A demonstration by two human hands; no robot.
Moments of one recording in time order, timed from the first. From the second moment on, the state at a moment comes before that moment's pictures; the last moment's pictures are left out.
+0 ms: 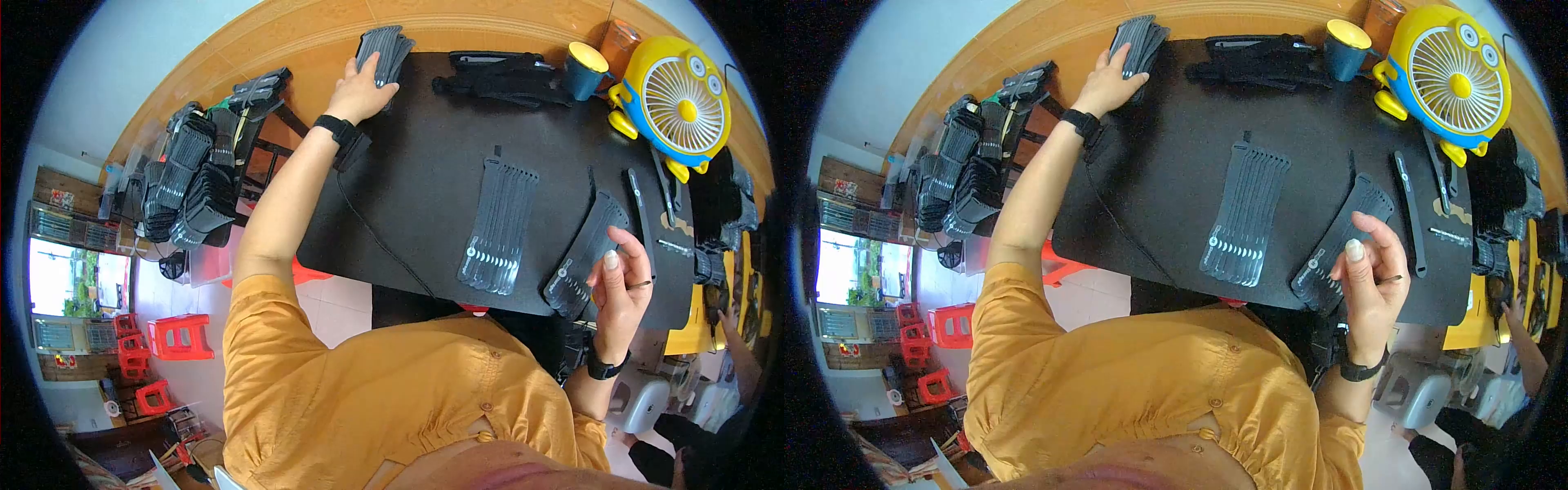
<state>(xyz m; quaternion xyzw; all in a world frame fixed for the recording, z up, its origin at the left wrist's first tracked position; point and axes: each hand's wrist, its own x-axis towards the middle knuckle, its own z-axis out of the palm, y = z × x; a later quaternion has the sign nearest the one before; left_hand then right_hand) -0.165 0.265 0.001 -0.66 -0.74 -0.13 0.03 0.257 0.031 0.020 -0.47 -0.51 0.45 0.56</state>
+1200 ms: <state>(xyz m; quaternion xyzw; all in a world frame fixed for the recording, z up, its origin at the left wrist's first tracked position) -0.017 0.179 -0.019 -0.65 -0.57 -0.19 -0.47 0.274 -0.001 -0.014 -0.70 -0.65 0.12 0.28</state>
